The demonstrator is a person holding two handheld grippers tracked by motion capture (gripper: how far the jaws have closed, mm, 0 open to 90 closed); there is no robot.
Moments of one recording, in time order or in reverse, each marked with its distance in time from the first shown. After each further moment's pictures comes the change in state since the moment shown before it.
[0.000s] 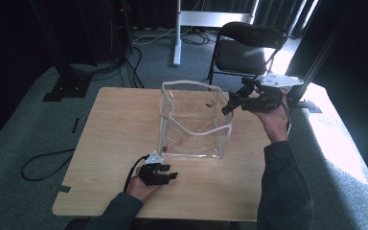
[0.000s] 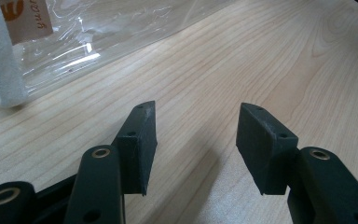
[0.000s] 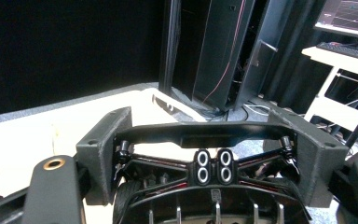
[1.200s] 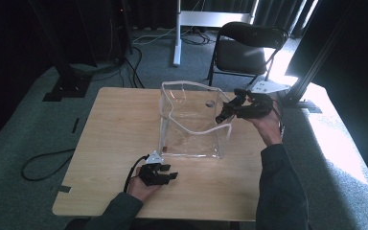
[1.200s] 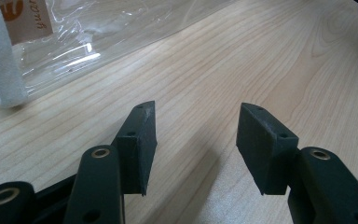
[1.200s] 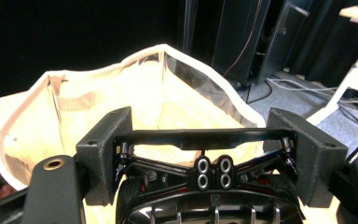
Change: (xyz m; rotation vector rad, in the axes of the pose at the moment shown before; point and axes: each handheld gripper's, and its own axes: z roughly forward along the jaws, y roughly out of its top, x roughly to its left) left arm 0.000 0.000 0.000 -0.001 0.000 -0.001; right arm -0.008 -0.040 0.026 0.105 0.087 0.041
